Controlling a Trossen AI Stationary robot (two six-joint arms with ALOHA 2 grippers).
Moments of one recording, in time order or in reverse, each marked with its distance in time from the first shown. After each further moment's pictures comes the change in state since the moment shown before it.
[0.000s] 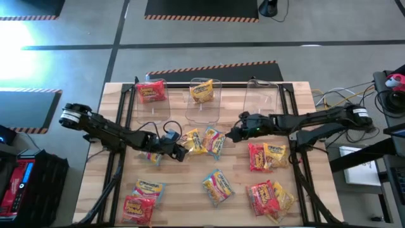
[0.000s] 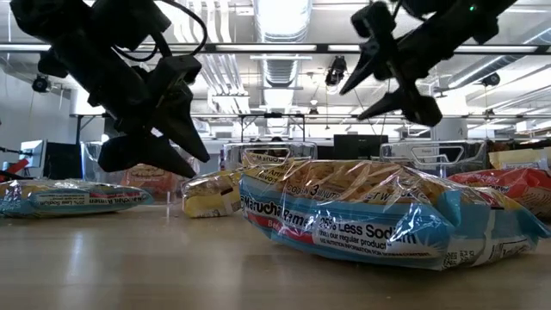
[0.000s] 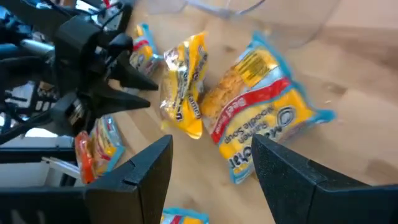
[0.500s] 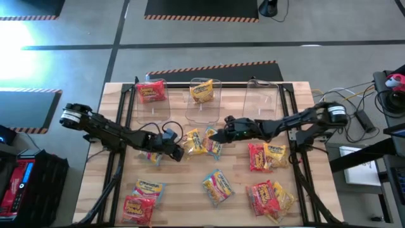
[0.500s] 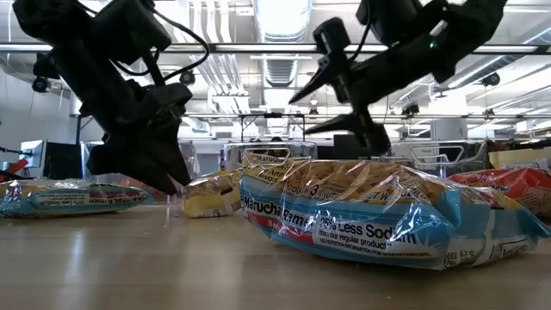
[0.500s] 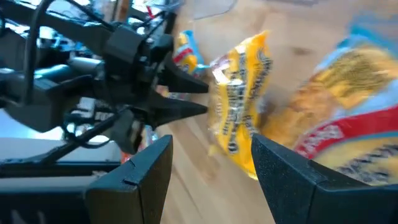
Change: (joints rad) left arm 0.012 0.006 0.000 -0.144 -0.028 0.049; right arm 0.000 0.326 0.000 0.540 -0.050 0.089
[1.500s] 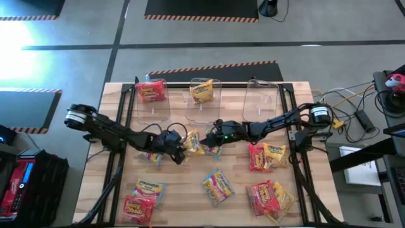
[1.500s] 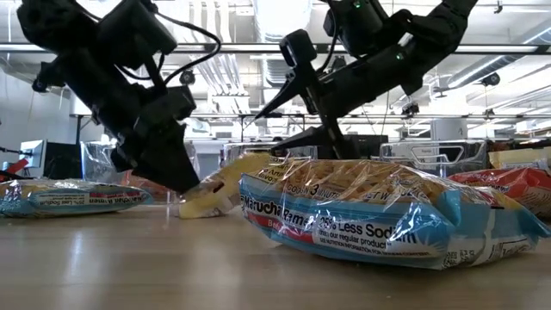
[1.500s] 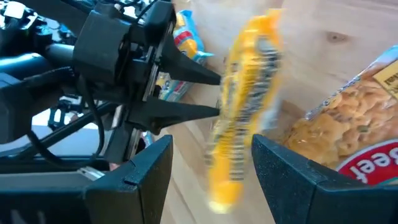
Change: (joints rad) left arm 0.000 0.079 0.000 0.110 -0.051 0.281; right arm 0.011 0.185 0.158 -0.027 -0.029 -0.038
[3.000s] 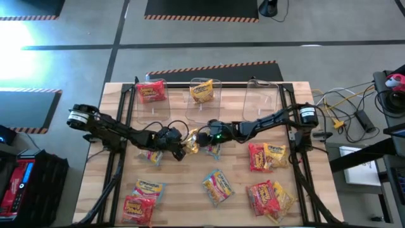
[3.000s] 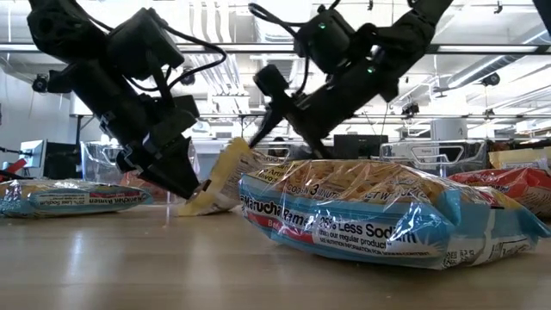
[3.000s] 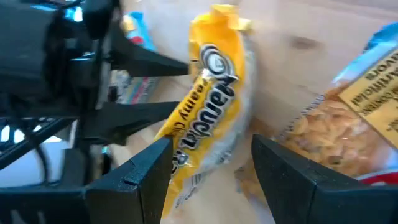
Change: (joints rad) left arm 0.047 0.023 -0.001 -0.002 -0.049 0.063; right arm -0.018 0.142 0.171 -0.177 0.027 0.024
